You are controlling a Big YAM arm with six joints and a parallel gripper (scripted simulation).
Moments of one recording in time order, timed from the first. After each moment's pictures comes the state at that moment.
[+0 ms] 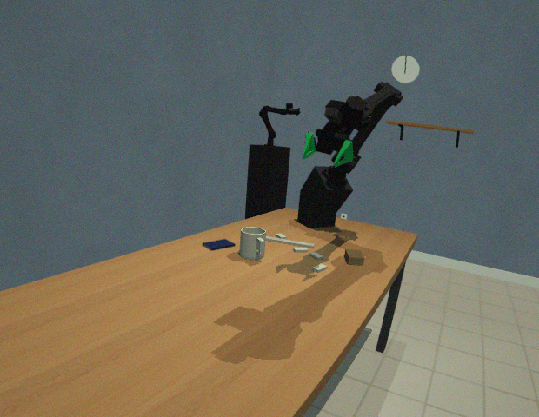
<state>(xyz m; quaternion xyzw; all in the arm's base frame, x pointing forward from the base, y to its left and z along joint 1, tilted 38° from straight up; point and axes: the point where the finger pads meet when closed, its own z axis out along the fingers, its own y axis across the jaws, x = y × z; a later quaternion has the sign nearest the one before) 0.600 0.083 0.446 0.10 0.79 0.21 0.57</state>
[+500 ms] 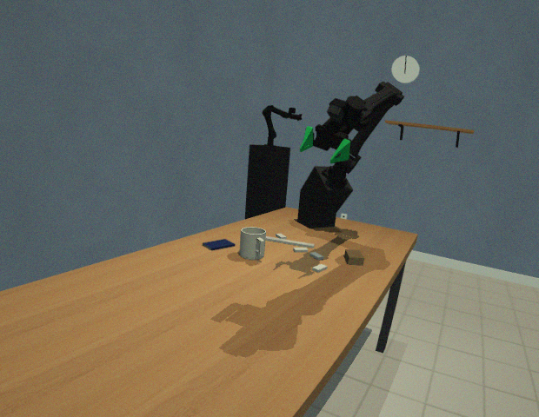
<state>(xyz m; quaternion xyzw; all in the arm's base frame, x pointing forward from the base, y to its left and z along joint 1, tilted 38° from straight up) 0.584 0.062 0.442 0.07 0.78 0.16 0.60</state>
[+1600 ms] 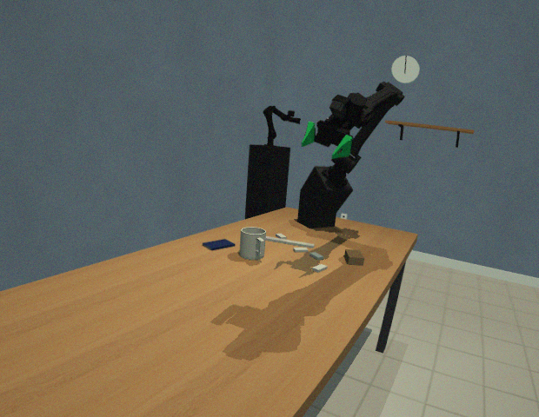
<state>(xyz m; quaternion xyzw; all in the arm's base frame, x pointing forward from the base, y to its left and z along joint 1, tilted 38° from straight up) 0.576 0.056 0.453 0.06 0.77 0.15 0.61</state>
